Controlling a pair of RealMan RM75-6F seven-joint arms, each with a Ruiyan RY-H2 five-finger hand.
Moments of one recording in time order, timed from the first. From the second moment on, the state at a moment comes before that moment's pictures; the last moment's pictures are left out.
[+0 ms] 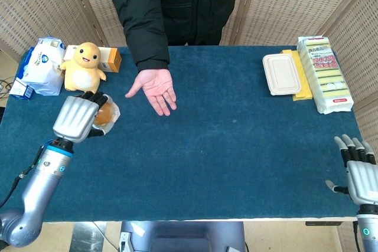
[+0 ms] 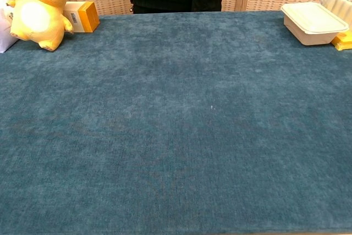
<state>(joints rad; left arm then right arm) -0.76 -1.06 -0.08 -1.97 1.03 1.30 0.57 0.09 -1.04 0.09 -1.75 -1.33 1.40 -0.21</state>
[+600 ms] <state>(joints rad) -0.74 -1.46 -0.06 -1.45 0.97 1.04 0.46 0.10 -1.05 0.08 -1.74 -1.30 1.37 -0.24</state>
